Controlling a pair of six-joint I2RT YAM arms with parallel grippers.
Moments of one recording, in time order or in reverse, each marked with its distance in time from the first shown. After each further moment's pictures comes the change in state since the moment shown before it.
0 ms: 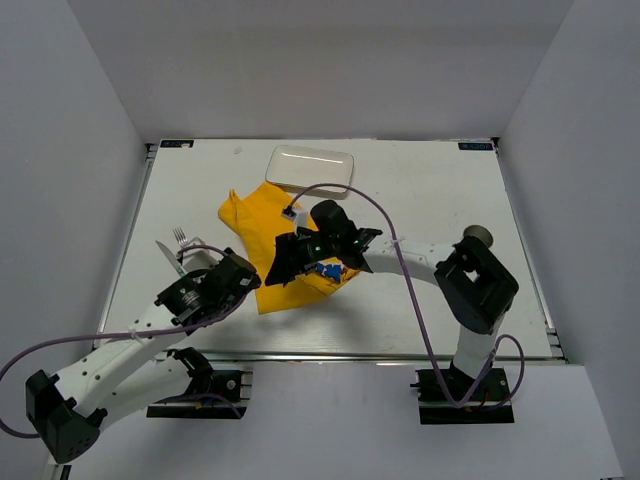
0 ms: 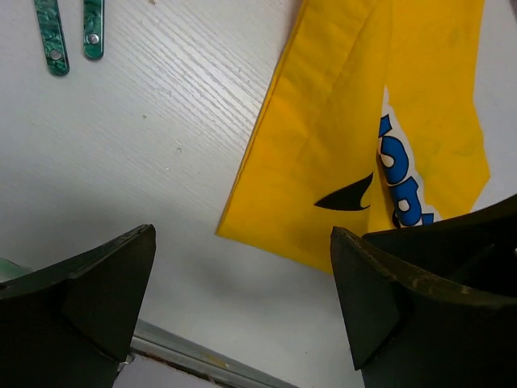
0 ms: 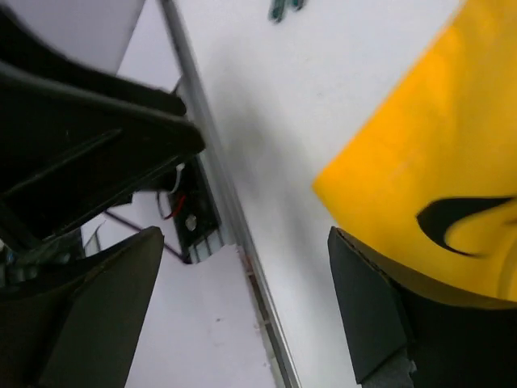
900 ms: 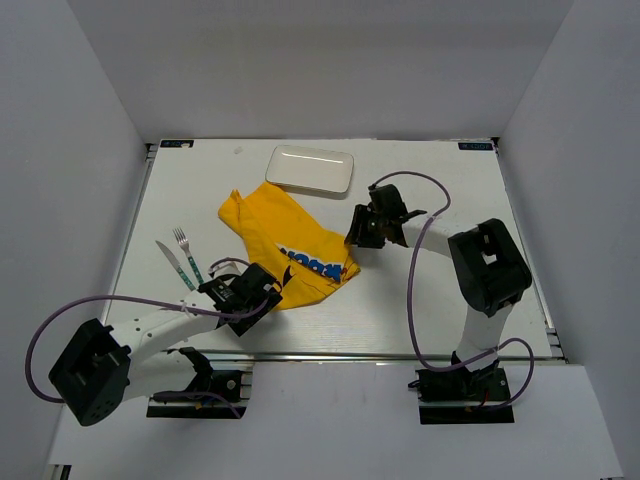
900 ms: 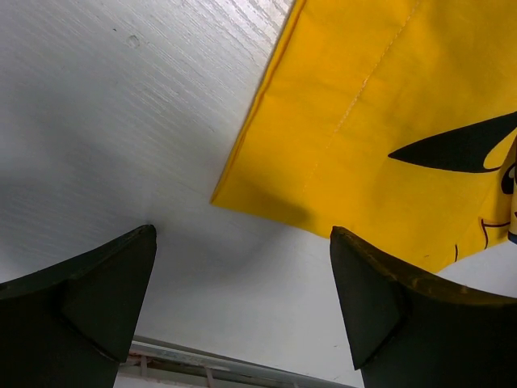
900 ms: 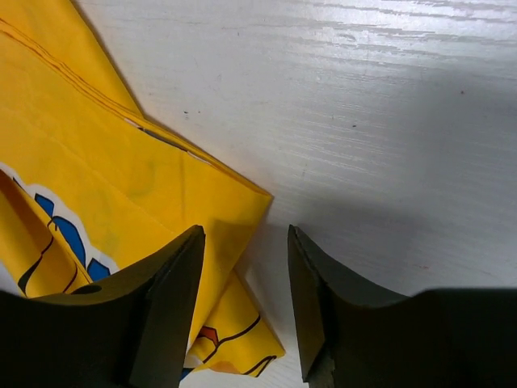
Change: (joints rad) left arm 0.000 0.257 -0.212 0.320 0.282 -0.073; right arm -0.401 0.026 -0.082 -0.215 0.520 -0.016
